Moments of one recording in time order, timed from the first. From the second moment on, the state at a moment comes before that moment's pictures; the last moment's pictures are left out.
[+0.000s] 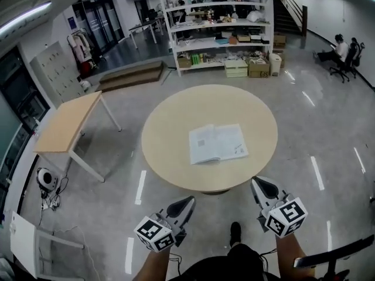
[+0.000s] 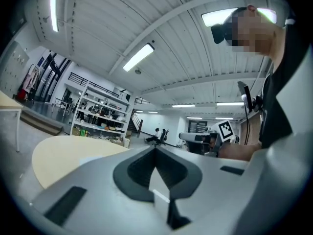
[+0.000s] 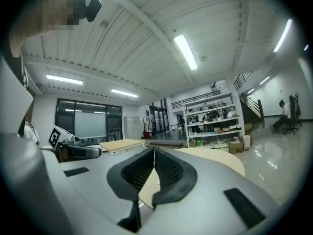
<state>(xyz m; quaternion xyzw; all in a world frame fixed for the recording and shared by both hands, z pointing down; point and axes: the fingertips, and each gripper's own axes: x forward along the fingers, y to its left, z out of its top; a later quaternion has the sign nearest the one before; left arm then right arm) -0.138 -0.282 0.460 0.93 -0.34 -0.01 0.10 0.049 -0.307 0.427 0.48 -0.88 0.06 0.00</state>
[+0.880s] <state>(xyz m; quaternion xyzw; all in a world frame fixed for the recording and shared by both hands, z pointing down) -0.099 -0.548 0.456 0.92 -0.39 0.01 0.09 0.079 -0.593 0.436 0.45 -0.89 0.07 0.02</state>
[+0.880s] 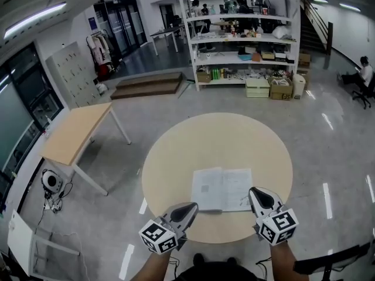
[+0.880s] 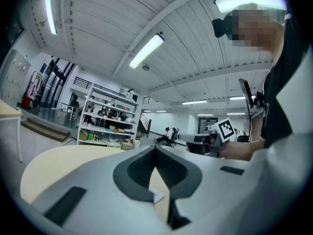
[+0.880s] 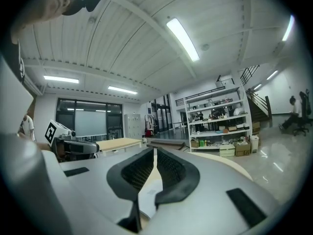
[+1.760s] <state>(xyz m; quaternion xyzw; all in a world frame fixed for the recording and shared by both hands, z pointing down) -0.167 -0.606 0.595 0.88 -0.42 0.07 0.22 -0.032 -0.642 0.596 0.38 -0.89 0.01 0.25</state>
